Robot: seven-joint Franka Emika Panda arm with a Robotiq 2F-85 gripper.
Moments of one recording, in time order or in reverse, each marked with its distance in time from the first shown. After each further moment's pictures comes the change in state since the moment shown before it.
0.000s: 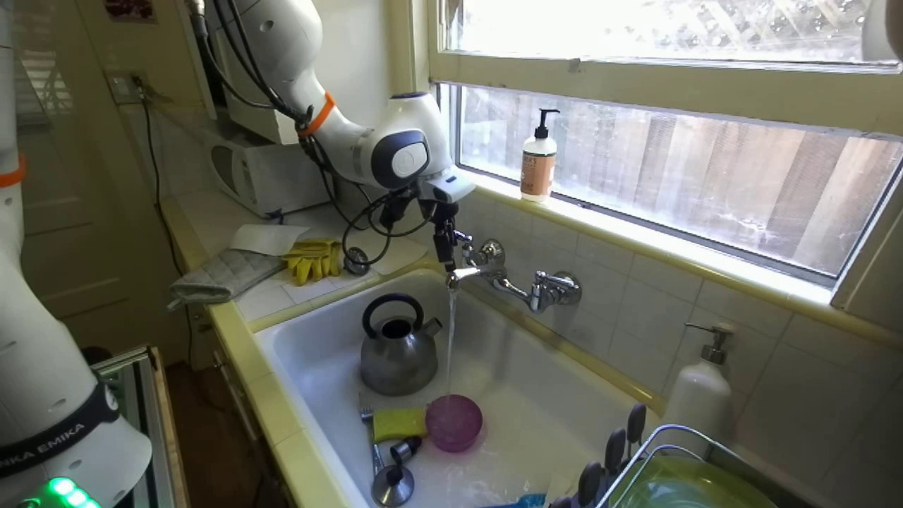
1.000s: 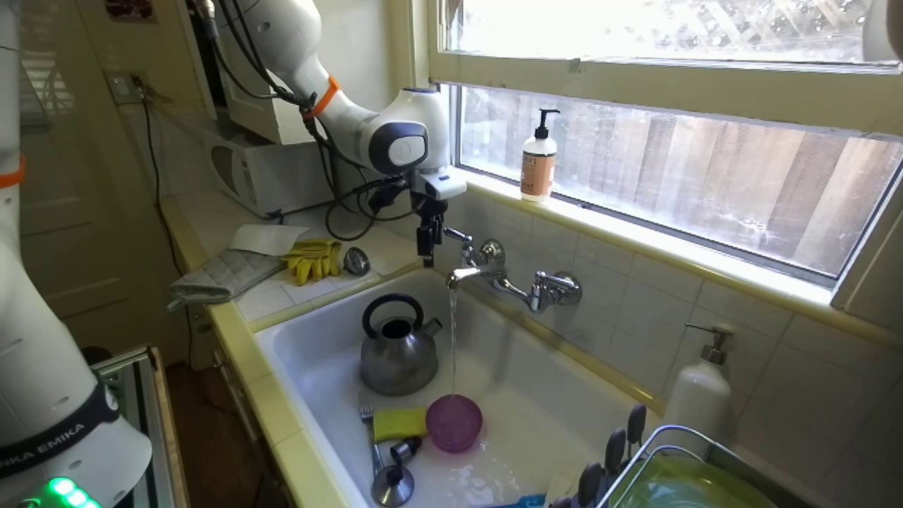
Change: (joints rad) arm 0.059 0.017 0.001 0.079 0.180 -0.214 0.014
